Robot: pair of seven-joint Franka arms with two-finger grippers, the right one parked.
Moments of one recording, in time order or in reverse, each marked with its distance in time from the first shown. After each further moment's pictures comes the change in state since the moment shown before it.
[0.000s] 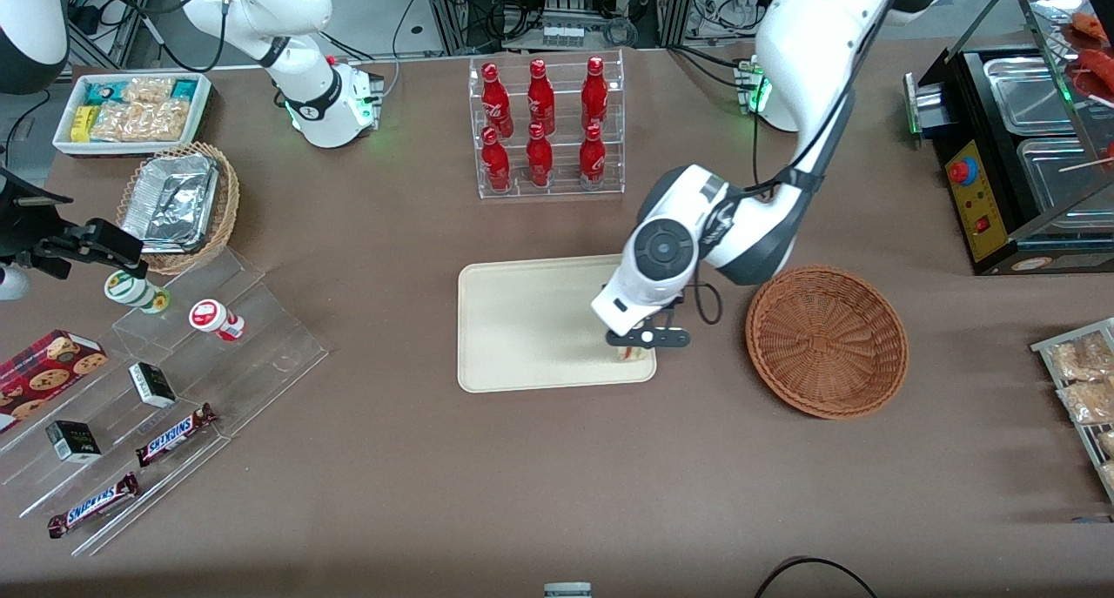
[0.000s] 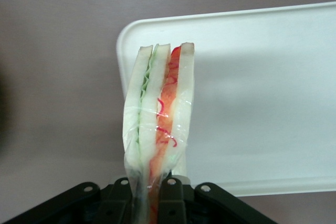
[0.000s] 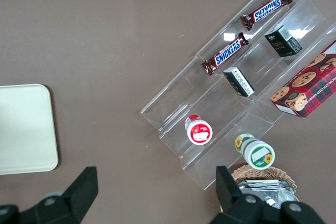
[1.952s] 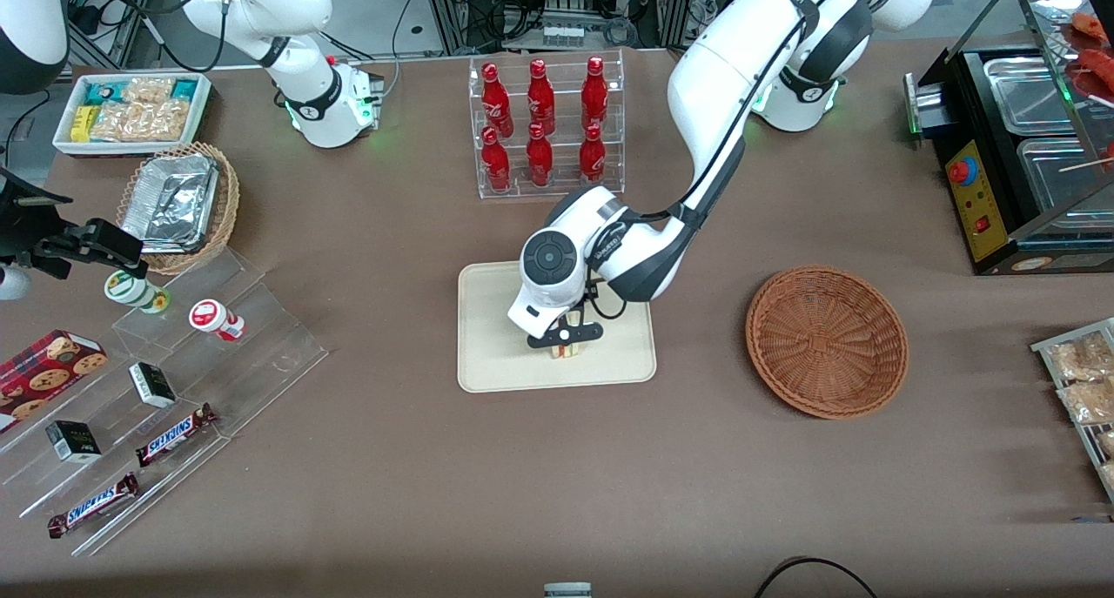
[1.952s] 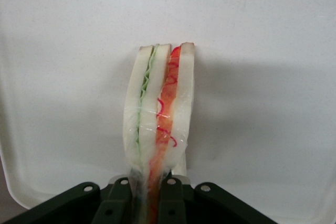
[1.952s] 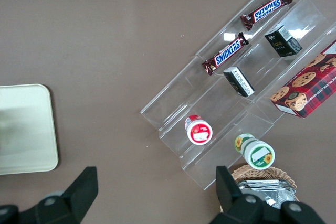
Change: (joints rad) arm -0.171 0.292 0.007 0.319 0.000 -0.017 -0.313
